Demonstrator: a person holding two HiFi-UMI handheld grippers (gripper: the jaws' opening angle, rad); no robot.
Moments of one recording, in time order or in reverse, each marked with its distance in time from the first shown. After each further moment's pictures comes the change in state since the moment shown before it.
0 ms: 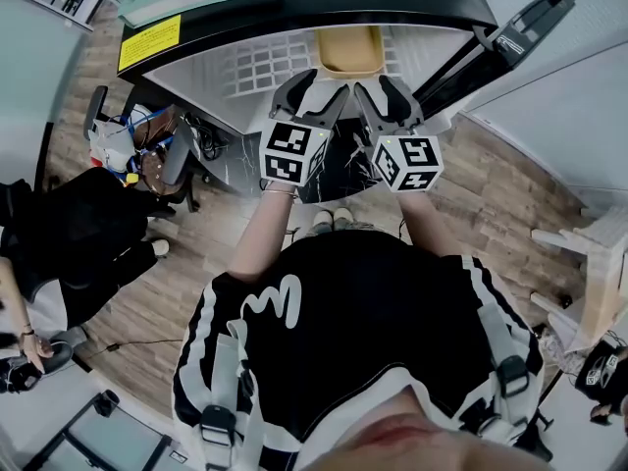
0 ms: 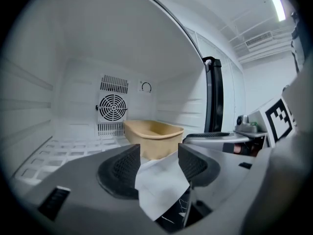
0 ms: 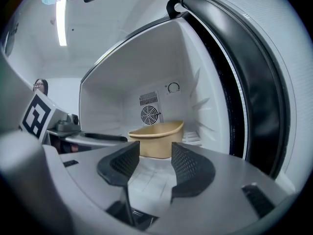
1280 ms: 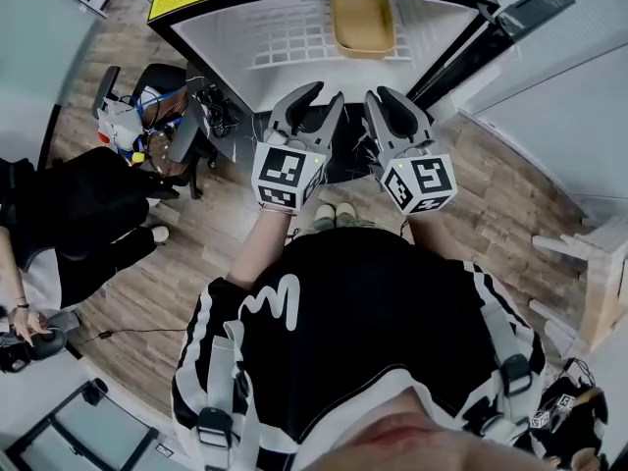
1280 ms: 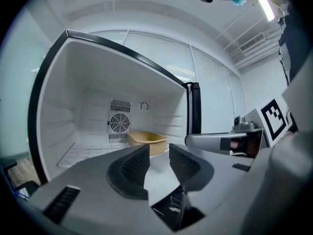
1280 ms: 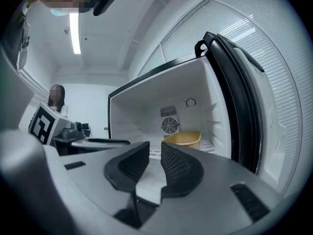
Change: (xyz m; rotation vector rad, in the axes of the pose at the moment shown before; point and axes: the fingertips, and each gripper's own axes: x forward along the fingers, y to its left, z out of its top) left arm -0.093 -0.034 0.017 0.019 -0.140 0.041; right arm -0.069 0.066 0.025 -0.040 -0.079 0.120
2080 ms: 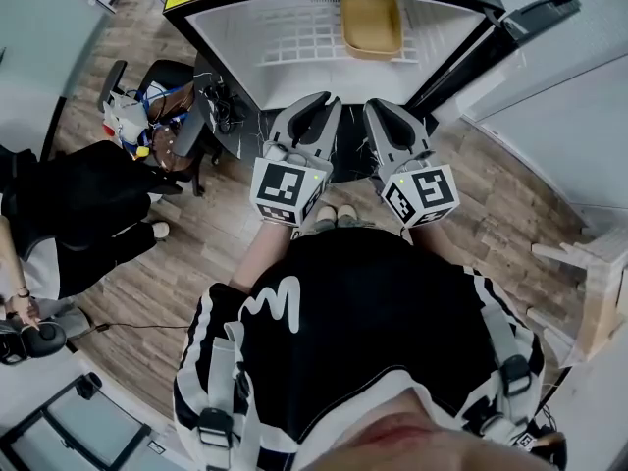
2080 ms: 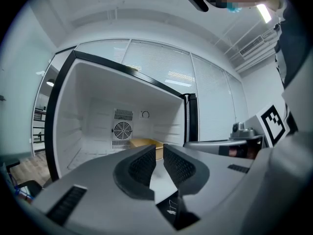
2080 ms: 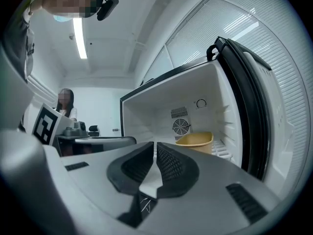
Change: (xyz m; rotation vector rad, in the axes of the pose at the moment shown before) left arm -0.030 -0.008 0.020 -0.007 -0.075 0.032; right arm -0.011 0.033 0.006 0.005 -0.008 0.093
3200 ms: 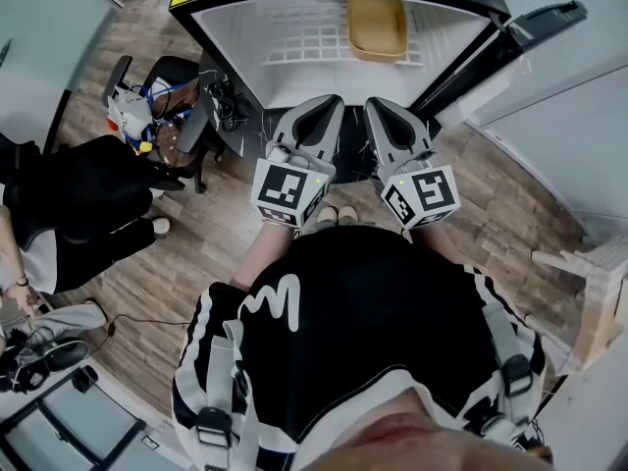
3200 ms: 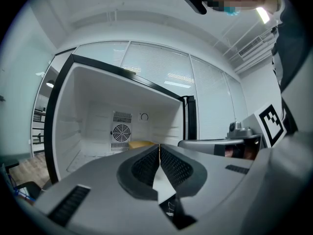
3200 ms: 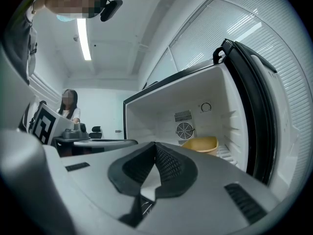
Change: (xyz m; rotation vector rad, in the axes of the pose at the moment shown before) left arm -0.002 -0.005 0.006 0.005 -0.019 -0.004; right arm 0.005 0.008 0.011 -0.024 -0.027 0.038
